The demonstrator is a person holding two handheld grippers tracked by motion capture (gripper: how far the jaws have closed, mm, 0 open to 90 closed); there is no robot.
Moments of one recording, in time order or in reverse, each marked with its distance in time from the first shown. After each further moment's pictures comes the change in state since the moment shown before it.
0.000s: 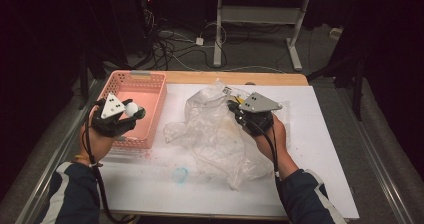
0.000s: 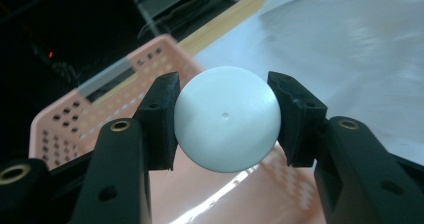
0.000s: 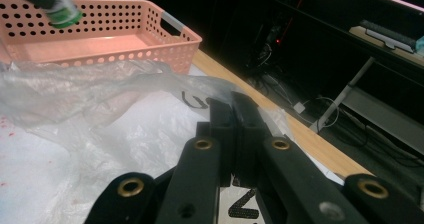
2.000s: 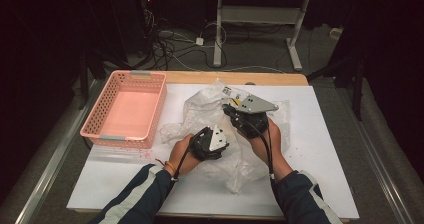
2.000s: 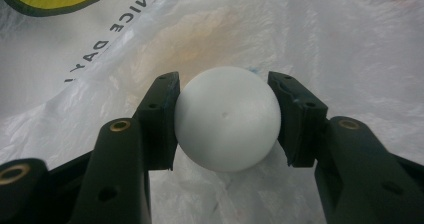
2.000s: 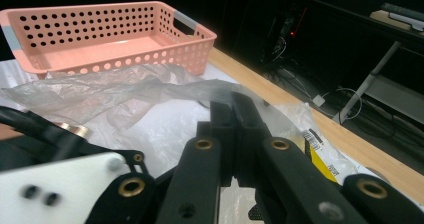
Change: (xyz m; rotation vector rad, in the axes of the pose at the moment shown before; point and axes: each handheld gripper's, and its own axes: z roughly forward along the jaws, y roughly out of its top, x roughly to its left) left arm -0.191 0.045 0.139 0.041 -0.278 0.301; right arm 0.010 -0.005 0.008 0.007 0.054 0.067
